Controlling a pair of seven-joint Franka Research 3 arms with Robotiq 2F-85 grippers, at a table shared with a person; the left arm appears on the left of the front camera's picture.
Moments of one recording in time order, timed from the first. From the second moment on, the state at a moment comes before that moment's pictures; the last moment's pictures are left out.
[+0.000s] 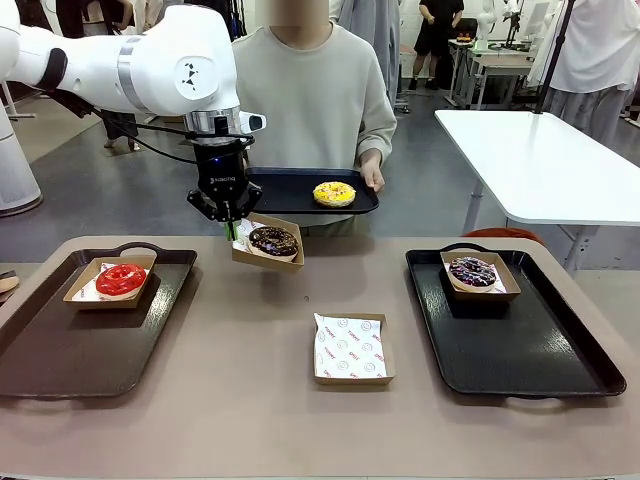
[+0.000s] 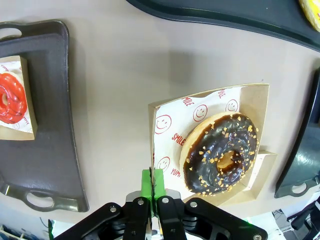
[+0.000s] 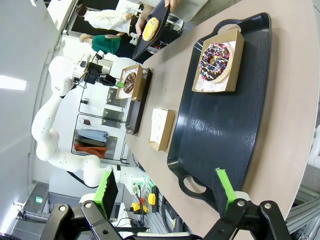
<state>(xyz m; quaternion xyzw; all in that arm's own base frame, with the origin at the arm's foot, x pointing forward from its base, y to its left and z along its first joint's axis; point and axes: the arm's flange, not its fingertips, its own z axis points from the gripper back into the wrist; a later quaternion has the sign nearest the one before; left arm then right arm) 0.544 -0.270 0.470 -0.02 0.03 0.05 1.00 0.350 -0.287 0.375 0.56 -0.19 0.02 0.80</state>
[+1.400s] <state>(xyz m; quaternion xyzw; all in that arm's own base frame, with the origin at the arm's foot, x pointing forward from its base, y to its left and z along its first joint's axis) 0.493 -0.116 0.535 -0.10 0.04 -0.02 0.99 0.430 -0.071 0.502 0.40 -0.04 0.16 0.90</state>
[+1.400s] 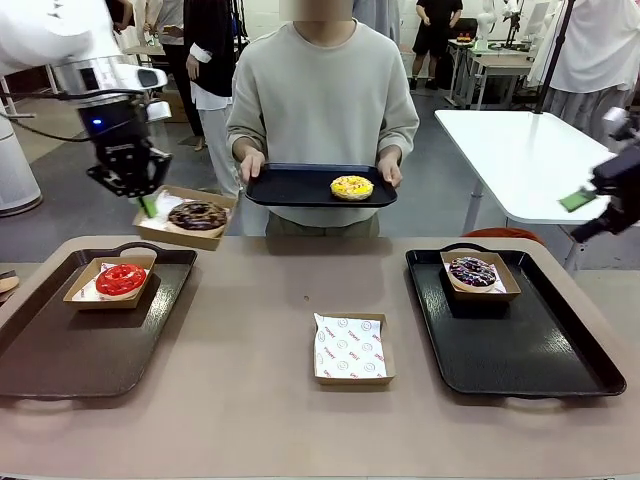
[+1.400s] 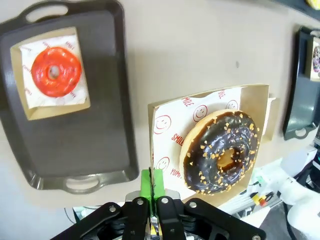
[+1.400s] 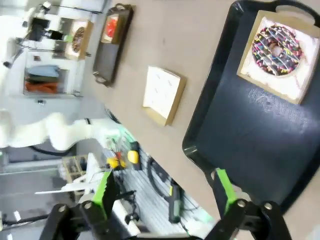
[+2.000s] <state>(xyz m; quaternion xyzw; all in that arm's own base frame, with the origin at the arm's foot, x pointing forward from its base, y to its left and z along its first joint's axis) 0.427 -0.066 0.497 -0.02 0.00 -0.03 1.00 0.427 0.103 0.459 0.24 -0.01 0.20 0.95</state>
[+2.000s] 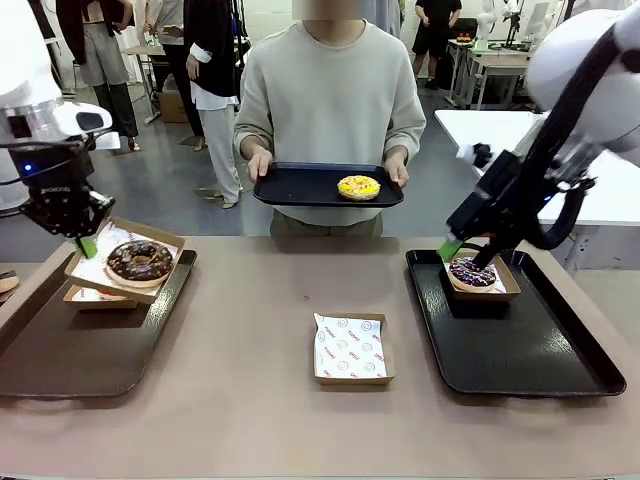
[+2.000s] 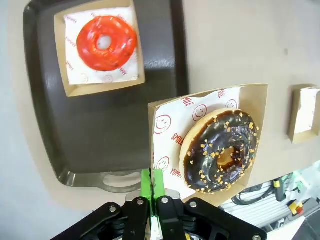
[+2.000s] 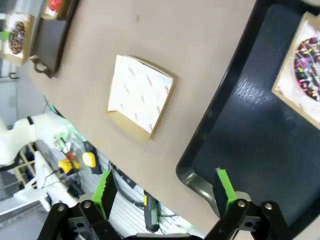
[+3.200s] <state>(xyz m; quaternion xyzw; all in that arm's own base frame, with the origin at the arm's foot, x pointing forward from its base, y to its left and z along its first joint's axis) 0.418 -0.054 0.464 -0.02 0.01 -0.01 1.00 0.420 0.141 0.424 0.23 0.02 0.21 0.95</state>
